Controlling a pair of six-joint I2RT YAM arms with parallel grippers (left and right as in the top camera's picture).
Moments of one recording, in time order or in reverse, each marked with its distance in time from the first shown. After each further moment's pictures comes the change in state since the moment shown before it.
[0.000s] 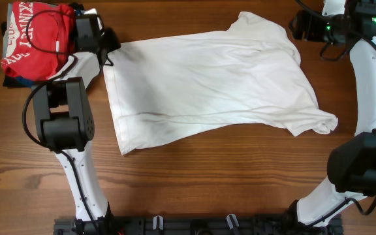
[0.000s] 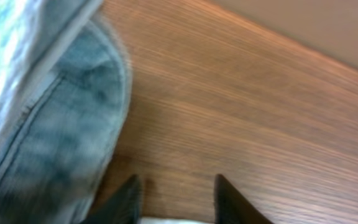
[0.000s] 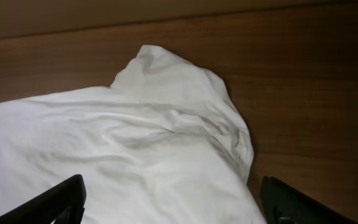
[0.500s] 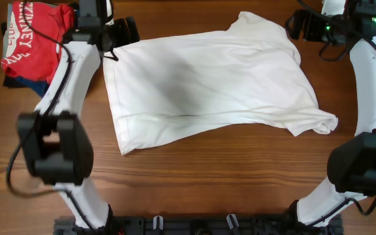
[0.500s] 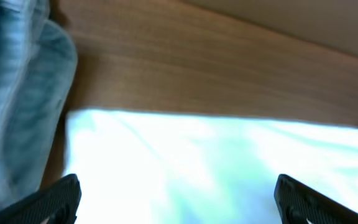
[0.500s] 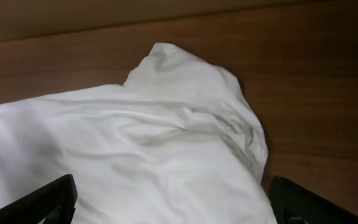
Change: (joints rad) left arm -0.106 -0.350 0.055 -0.557 0.002 0.028; right arm 0.000 -0.002 0.000 -0.027 -0.053 0.016
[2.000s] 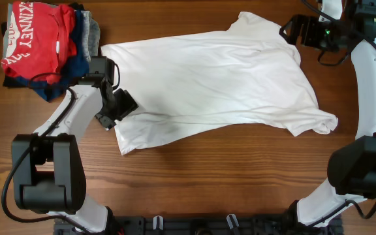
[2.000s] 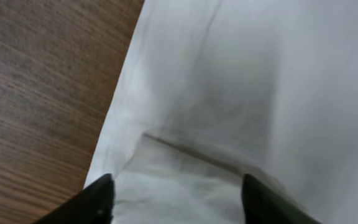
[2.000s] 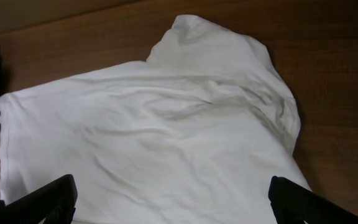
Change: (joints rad) left arm 0.006 -0.207 -0.570 -0.208 0.035 -0.417; right arm 0.000 -0.017 0.000 -0.093 -0.076 0.034
